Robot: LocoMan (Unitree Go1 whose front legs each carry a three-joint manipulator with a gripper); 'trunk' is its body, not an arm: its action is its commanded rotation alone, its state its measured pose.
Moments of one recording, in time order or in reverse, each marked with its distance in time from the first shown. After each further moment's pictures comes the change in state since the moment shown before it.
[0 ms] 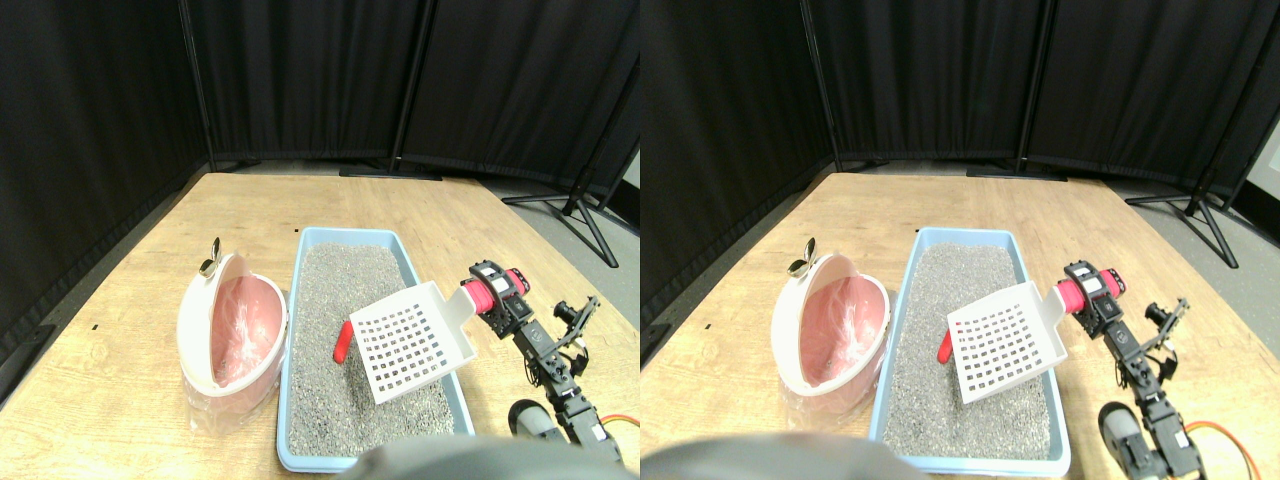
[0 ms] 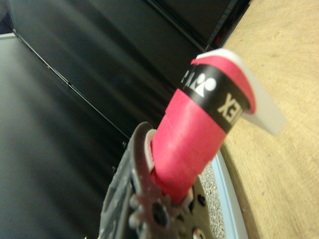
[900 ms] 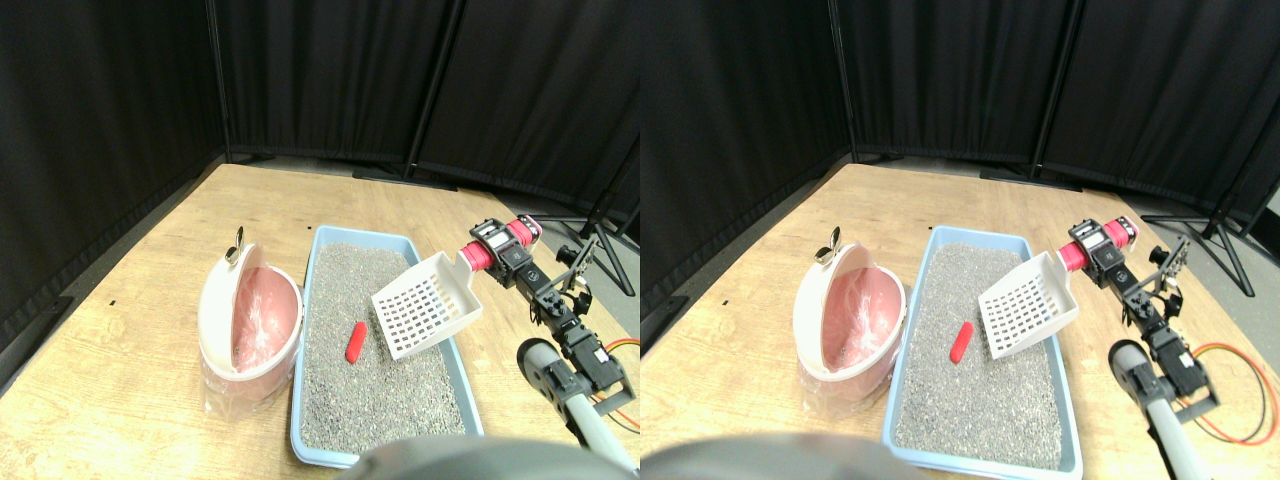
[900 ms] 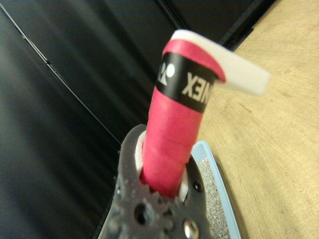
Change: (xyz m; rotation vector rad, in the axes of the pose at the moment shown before) right arm 0.054 -0.006 0.021 -0.420 0.103 -0.028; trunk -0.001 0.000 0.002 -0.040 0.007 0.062
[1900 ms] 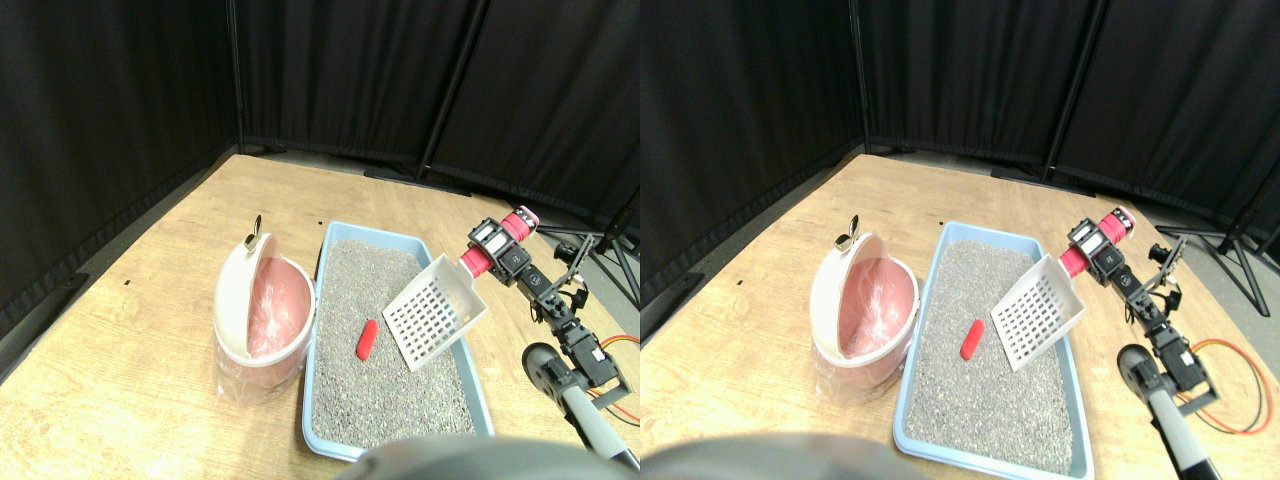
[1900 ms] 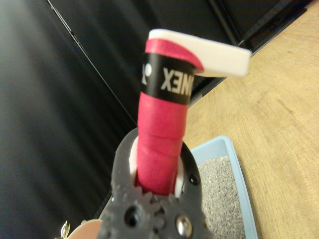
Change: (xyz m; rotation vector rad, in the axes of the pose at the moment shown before) right arm 0.012 0.018 -0.006 -0.210 -0.146 0.168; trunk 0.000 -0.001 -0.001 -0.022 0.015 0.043
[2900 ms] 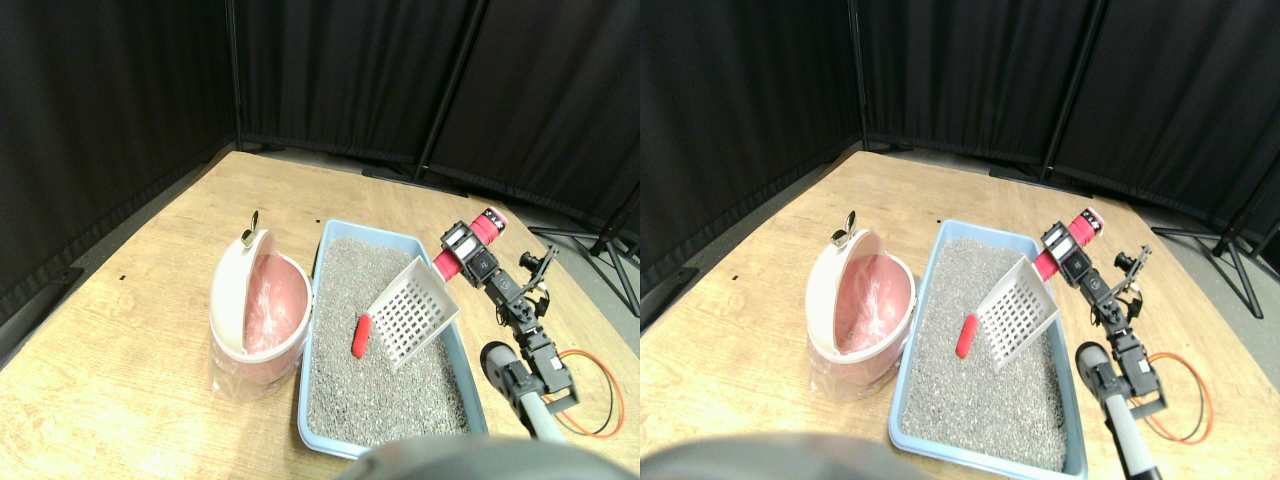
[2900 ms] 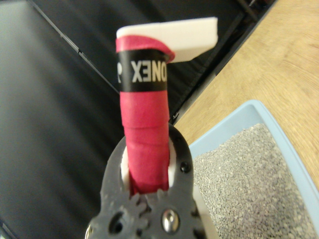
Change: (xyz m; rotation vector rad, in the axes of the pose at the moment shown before) right arm 0.014 0.041 0.005 -0.046 -0.052 0.023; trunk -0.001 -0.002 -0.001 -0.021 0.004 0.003
